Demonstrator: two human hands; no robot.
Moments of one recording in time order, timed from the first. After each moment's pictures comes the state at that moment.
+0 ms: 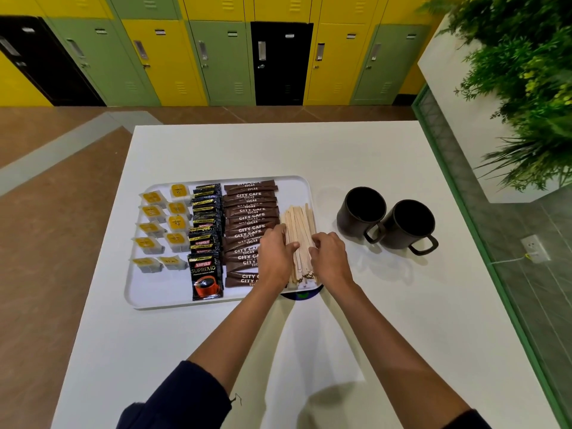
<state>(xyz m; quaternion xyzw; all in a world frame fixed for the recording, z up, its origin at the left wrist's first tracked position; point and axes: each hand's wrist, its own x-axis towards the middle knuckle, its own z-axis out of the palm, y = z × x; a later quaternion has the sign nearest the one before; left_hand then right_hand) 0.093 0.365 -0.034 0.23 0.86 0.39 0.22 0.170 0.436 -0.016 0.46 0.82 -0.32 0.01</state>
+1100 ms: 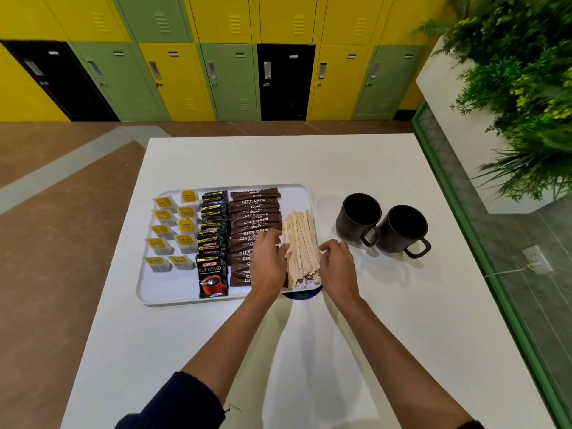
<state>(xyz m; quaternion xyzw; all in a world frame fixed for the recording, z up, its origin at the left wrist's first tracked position) 0.100 0.339 -0.020 0.25 0.87 0.41 0.14 0.198 0.425 -0.013 0.48 0.81 -0.32 -0.06</state>
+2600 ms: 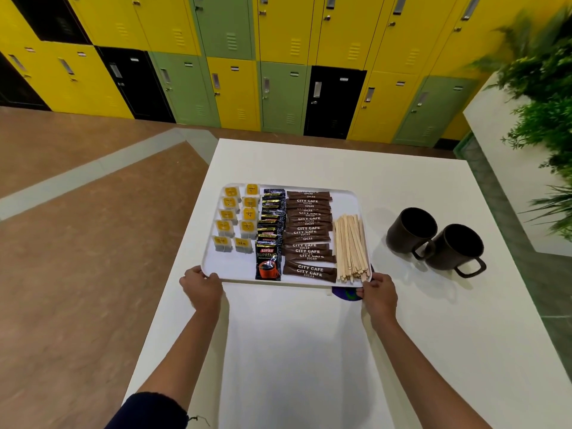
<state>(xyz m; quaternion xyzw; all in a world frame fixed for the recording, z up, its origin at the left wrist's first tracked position) 0.019 0.143 -0.049 -0.20 0.84 0.50 0.08 0.207 0.385 -0.047 0.61 0.60 -0.50 -0.14</state>
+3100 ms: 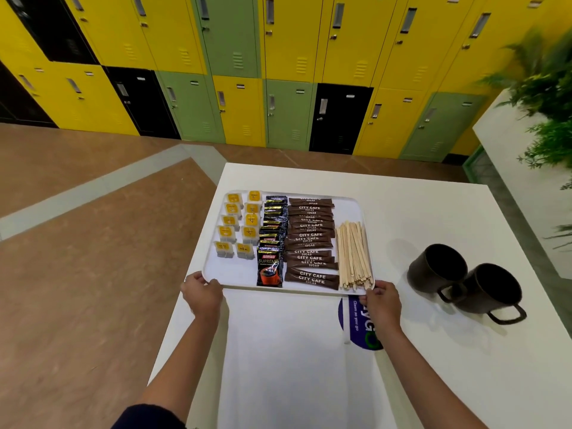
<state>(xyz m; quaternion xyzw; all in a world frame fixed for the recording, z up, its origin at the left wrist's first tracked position) -0.059 0.165 -0.058 -0.19 0.83 0.53 0.07 0.141 0.413 -0.056 0.60 0.61 -0.50 -0.12</state>
